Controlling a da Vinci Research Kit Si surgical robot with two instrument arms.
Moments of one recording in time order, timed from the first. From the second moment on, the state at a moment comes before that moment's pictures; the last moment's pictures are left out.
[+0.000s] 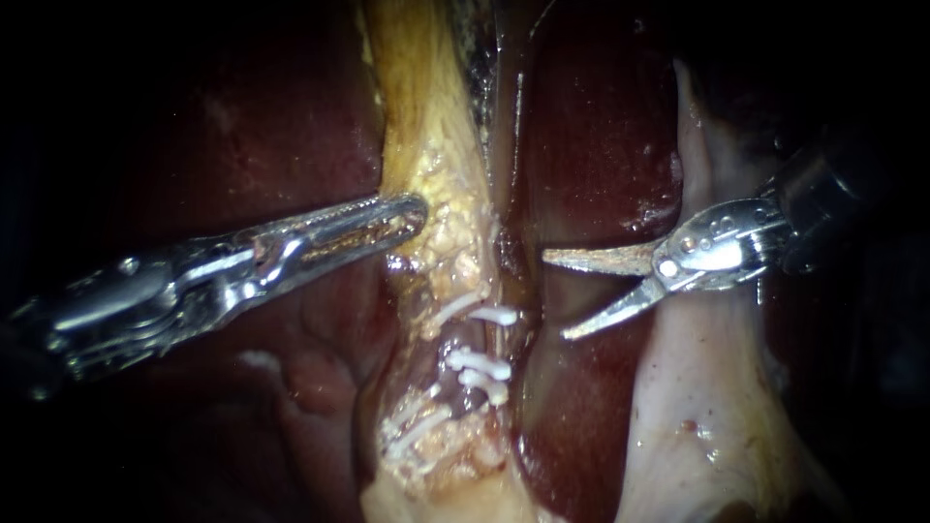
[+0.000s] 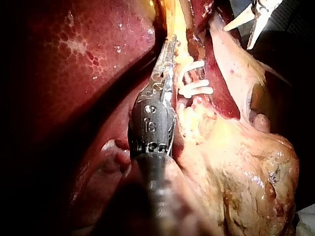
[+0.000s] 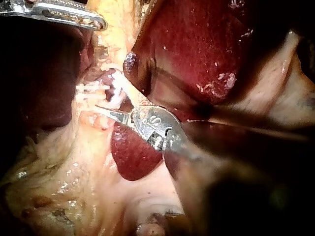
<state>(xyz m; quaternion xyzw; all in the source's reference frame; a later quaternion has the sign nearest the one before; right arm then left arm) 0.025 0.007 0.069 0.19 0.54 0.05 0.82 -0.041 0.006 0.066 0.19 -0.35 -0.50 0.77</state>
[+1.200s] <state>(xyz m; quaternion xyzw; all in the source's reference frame) 0.031 -0.001 0.079 0.41 0.41 0.19 0.79 -0.033 0.008 0.056 0.16 -0.37 -0.52 0.75</state>
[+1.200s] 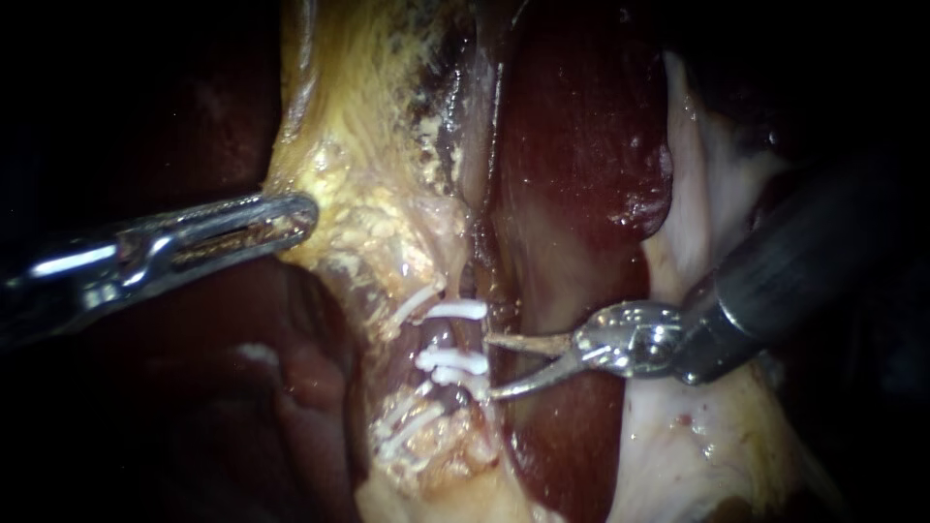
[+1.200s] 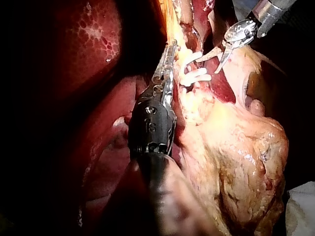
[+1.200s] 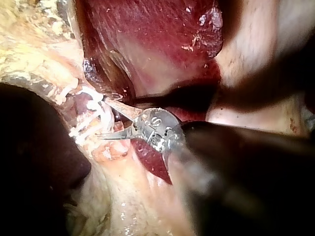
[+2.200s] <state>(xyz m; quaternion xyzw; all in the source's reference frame) 0.037 0.000 0.081 0.44 0.42 0.19 0.77 -0.033 0.008 0.056 0.16 -0.37 -0.52 0.75</state>
